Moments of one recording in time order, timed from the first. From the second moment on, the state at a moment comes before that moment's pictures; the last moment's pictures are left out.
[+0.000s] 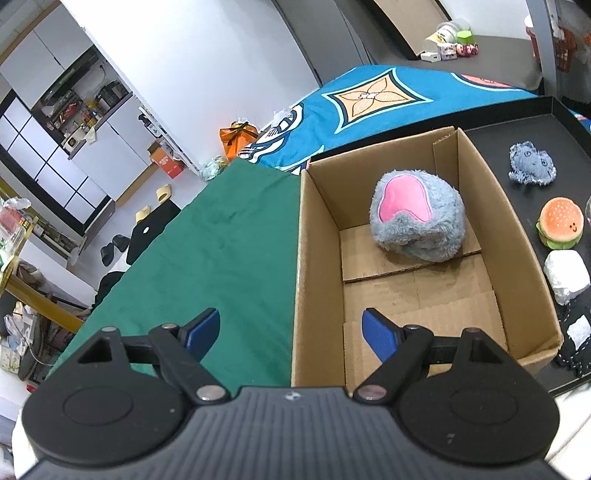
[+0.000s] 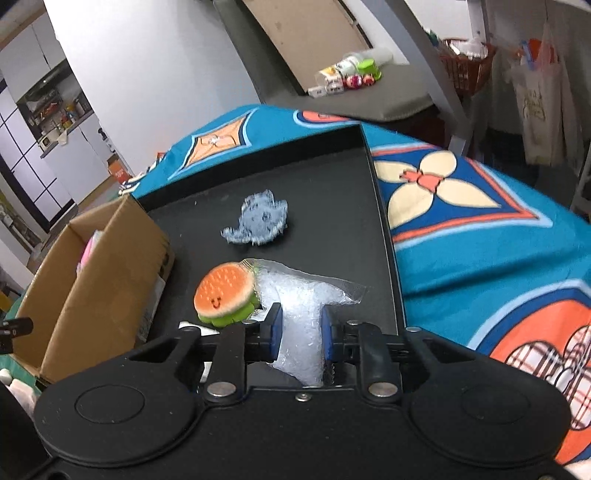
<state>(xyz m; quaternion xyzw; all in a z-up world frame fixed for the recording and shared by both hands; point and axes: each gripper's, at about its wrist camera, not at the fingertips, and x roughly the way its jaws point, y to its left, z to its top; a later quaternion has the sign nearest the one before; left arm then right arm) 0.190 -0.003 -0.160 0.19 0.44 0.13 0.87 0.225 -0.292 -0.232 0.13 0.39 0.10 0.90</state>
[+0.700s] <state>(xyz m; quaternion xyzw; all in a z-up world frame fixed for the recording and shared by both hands) 0.181 0.013 -0.154 0.15 0.43 0.10 0.89 0.235 -0.254 -0.174 0.12 0.32 0.12 0.93</state>
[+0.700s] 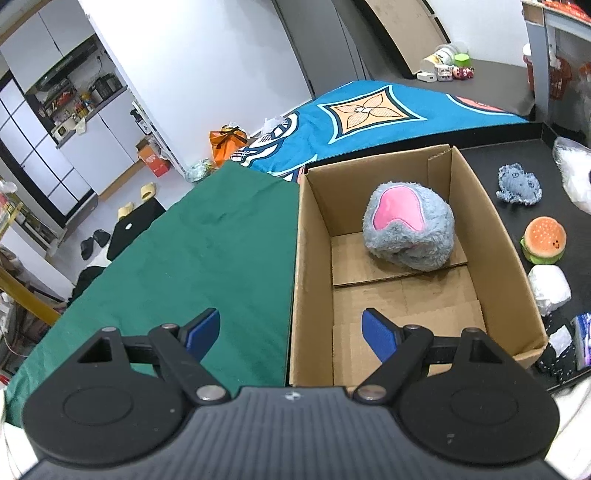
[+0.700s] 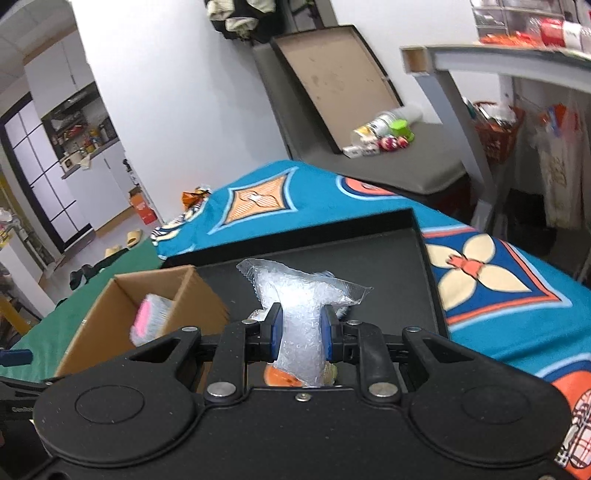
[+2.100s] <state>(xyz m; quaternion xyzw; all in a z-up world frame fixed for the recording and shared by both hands) 0.182 0.063 -0.160 -0.01 0.46 0.04 0.89 0.236 -0.088 -0.119 0.06 0.32 0.29 0.90</state>
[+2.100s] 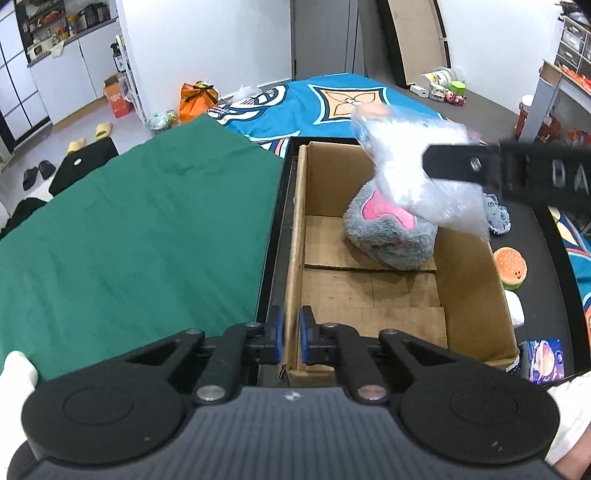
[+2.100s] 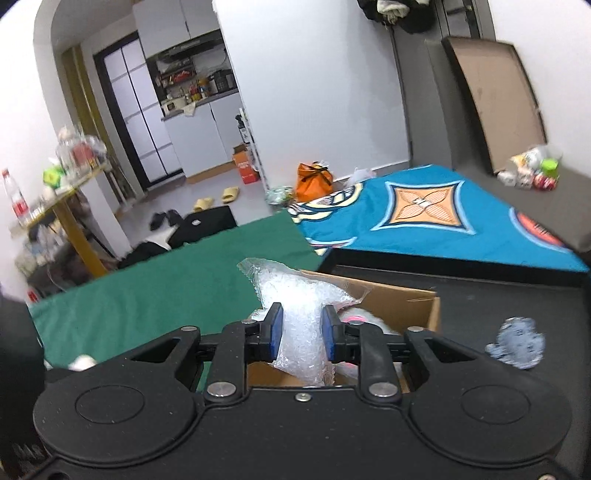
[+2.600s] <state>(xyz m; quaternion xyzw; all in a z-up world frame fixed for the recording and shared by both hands) 0.182 0.059 -0.161 0.00 0.46 0.04 0.89 0.219 -0.124 -0.132 0.06 0.37 0.24 0.90</state>
